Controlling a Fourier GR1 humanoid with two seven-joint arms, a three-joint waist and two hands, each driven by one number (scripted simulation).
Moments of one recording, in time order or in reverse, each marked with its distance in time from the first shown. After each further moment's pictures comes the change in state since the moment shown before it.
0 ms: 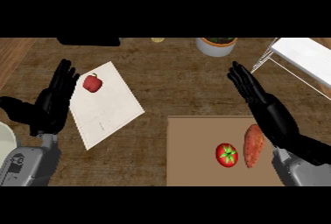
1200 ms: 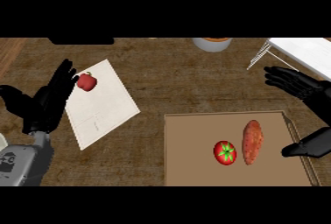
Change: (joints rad) left arm -0.011 0.040 0.008 -0.021 -0.019 -0.063 0.144; right arm -0.003 -0.287 -0.218 0.028 -0.235 0.370 0.326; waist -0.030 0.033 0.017
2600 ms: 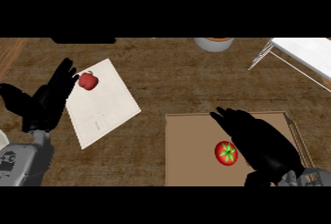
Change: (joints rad) left arm -0.009 -0.026 0.037 0.006 -0.028 -0.046 0.007; right arm -0.118 0.057 0.550 -0.372 0.825 0.109 0.706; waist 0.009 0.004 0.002
